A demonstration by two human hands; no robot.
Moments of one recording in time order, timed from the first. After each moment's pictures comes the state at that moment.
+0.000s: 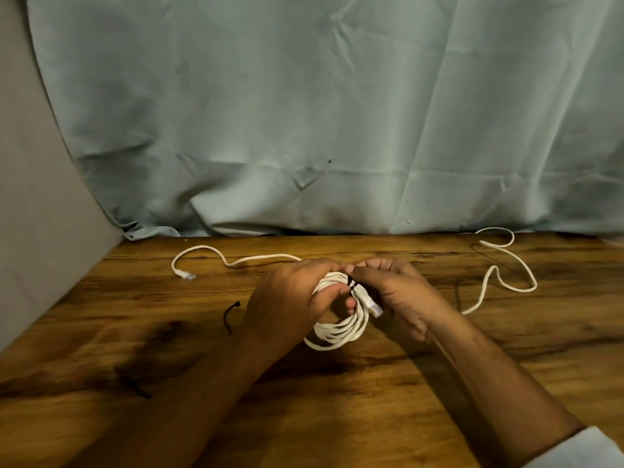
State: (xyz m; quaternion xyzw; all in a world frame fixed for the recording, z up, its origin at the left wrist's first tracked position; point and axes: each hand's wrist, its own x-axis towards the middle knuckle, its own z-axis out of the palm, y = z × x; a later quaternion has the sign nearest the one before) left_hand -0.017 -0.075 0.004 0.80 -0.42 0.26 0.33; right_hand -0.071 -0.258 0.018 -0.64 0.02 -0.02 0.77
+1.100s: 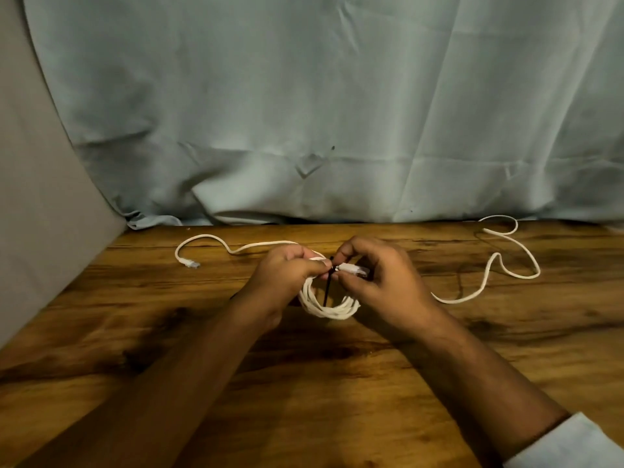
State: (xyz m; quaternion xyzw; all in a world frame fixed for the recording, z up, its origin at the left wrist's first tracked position) left_hand -0.008 -0.075 0.012 0.75 -0.16 -0.11 0.64; right_hand -0.076 -0.244 0.010 -0.88 -0.10 -0.25 0.38
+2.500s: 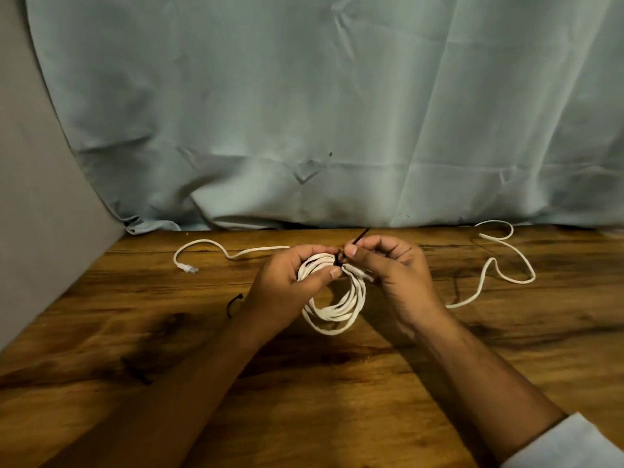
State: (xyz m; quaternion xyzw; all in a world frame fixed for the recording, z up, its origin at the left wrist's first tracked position) left_hand -0.011 -0.071 0.000 0.72 -0.33 0.03 0.61; right_hand -0.075 -0.234 0.017 -0.55 -0.04 -0.20 0.81
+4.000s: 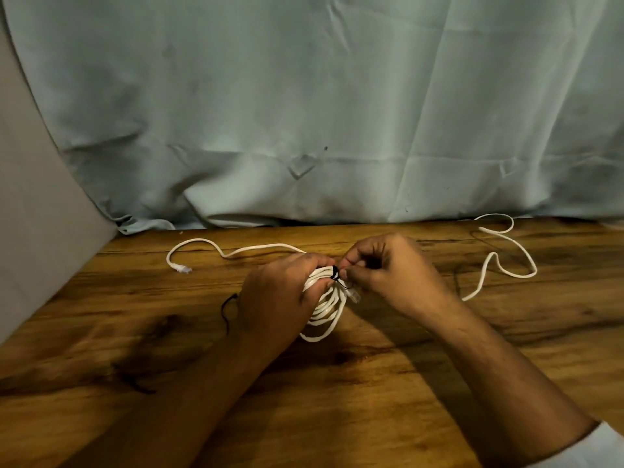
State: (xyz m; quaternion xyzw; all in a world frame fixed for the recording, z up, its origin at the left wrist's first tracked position) left_hand -0.016 -0.070 -0.011 0.82 -0.38 0.29 0.32; right_hand -0.079 -0.257 0.034 -0.91 -0.03 -0.19 0.37
